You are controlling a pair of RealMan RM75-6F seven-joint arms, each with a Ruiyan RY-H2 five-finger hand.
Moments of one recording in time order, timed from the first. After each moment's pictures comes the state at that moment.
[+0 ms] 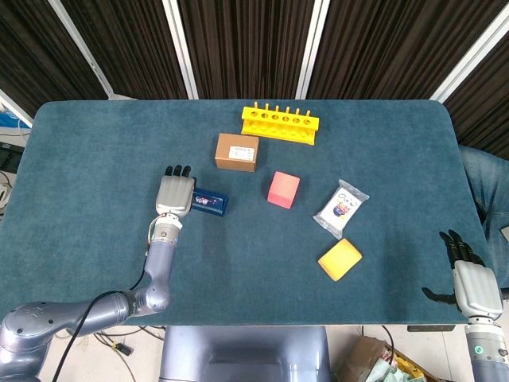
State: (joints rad) left arm -0.95 -1.85 -0.36 -1.16 0.66 1.08 0.88; right arm 0.10 -1.11 0.10 -1.76 -1.23 1.35 -0.12
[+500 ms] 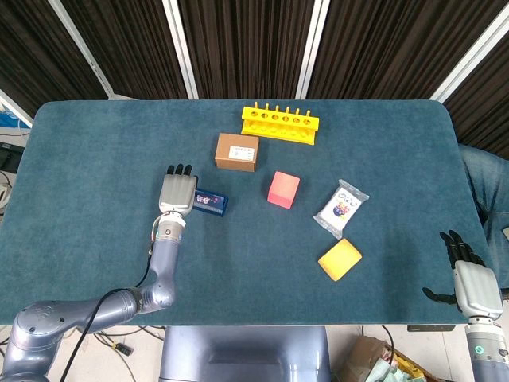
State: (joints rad) left arm -0.98 -1.89 -0.37 -1.09 0.64 1.07 0.89; right arm 0.10 -1.11 0.10 -1.76 -1.23 1.34 -0.12
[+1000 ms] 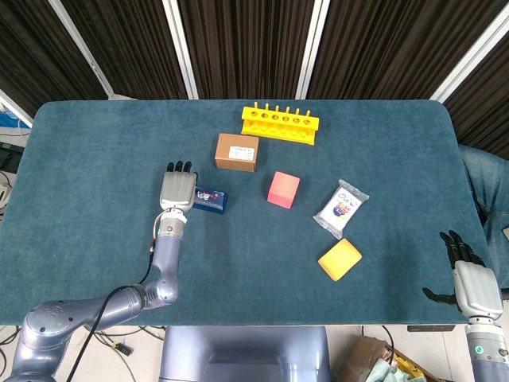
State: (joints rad) left arm -1.00 -1.93 -0.39 -1.00 0.64 1.05 0.86; right arm 0.10 -1.11 0.10 -1.76 -1.22 1.34 -0.13
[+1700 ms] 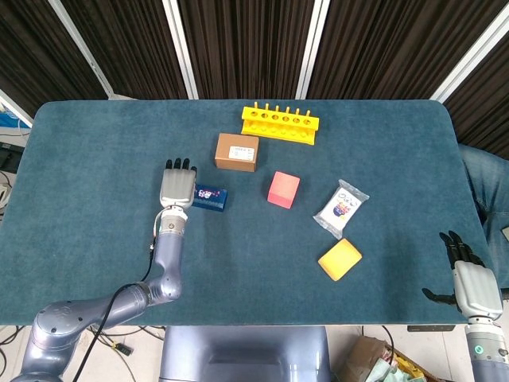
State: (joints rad) left arm -1.03 -1.97 -0.40 -0.91 0.64 1.05 0.88; right arm 0.10 -1.10 0.10 -1.77 -1.22 1.34 -0.12
